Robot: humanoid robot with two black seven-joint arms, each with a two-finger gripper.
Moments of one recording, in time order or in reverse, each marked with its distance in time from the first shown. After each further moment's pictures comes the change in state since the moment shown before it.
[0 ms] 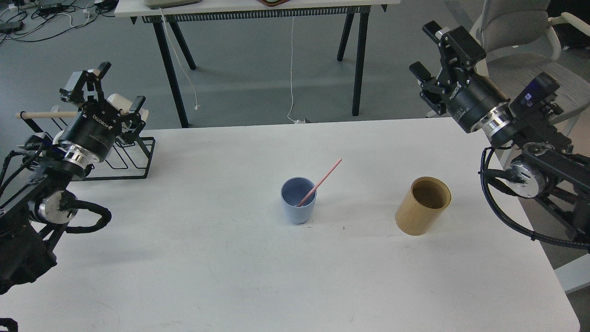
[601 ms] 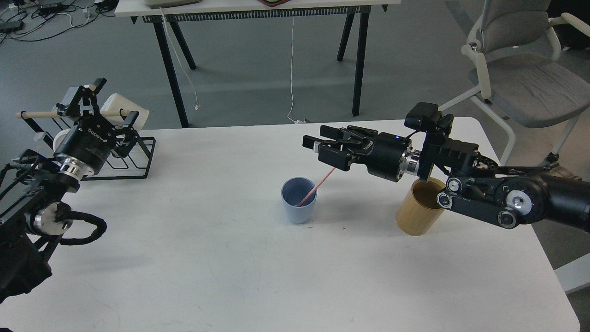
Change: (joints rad) left arm 0.035 0.005 0.000 0.044 0.006 0.000 0.000; right arm 0.403 0.172 -0.625 0.025 -0.872 -0.619 0.000
